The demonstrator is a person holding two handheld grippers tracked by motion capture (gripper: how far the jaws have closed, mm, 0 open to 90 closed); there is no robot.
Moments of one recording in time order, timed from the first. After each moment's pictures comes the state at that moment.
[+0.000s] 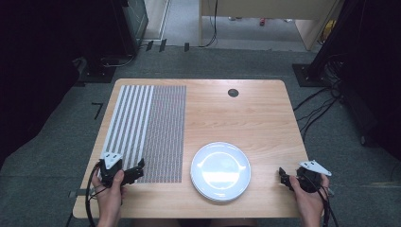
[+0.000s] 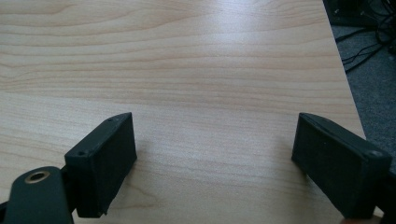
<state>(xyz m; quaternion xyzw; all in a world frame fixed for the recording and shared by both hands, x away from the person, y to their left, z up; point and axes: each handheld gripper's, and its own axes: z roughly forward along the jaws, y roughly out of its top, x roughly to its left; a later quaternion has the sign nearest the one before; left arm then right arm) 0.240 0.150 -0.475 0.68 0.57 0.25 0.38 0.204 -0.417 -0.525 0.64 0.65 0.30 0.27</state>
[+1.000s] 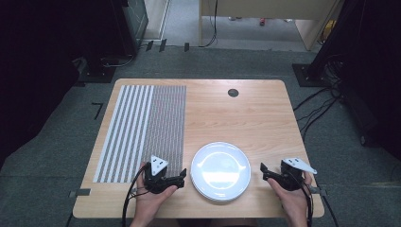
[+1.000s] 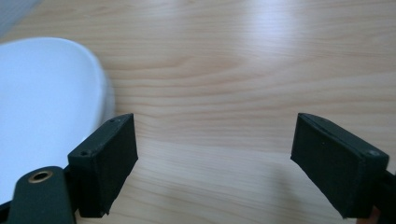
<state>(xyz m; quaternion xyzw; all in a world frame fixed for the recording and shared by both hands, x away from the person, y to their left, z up) 0.225 0.046 -0.491 0.74 0.50 0.17 0.41 0.211 -0.359 -0.508 0.63 0.64 0.38 0.23</state>
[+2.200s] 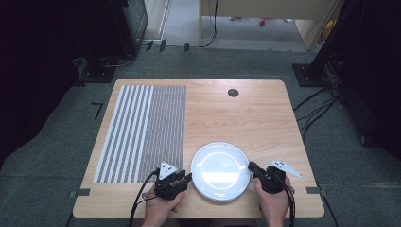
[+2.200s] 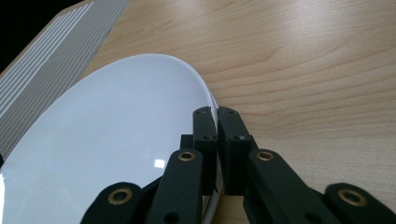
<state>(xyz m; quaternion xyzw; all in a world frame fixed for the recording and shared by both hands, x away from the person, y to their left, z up) 0.213 0.025 -0.503 0.75 0.50 0.09 0.43 0.205 -0.310 -0.509 0.65 0.59 0.46 0.15</state>
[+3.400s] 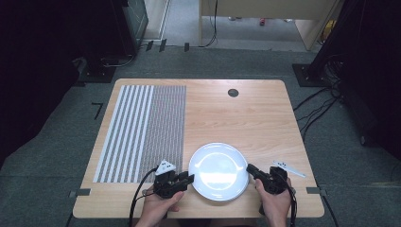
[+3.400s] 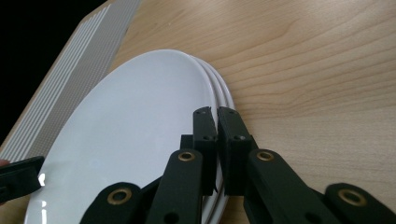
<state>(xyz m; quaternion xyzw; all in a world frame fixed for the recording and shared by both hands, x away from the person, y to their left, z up) 0.220 0.032 -0.500 0.76 0.48 0.02 0.44 0.204 -0.316 -0.512 0.67 0.56 0.48 0.08</state>
